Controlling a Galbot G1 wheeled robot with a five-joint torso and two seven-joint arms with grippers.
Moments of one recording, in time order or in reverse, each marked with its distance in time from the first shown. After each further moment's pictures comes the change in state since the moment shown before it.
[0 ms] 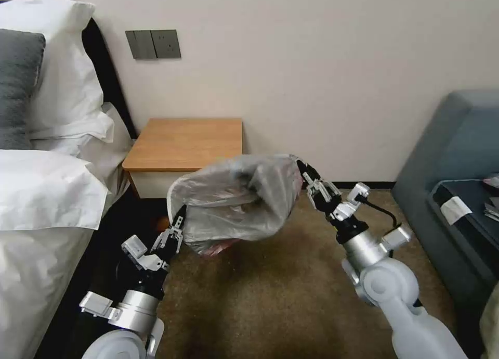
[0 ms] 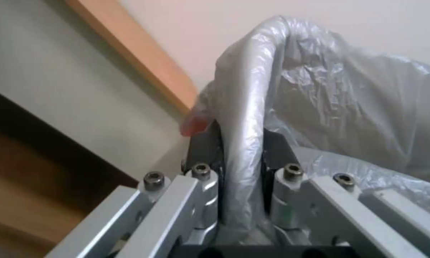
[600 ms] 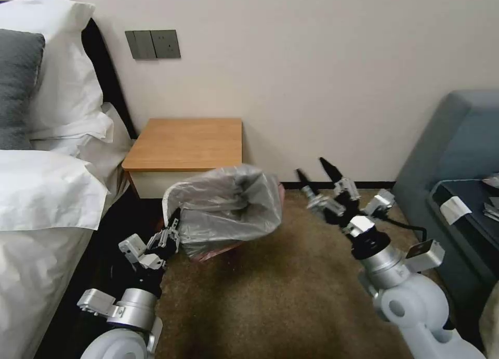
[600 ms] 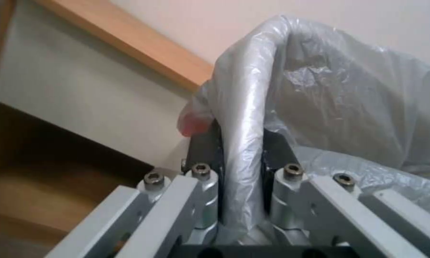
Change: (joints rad) left arm -0.005 0.010 0.023 -0.006 0.369 -0.037 -0.113; right arm -0.030 -0.078 -0.125 0.232 -0.366 0.004 0.062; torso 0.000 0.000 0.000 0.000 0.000
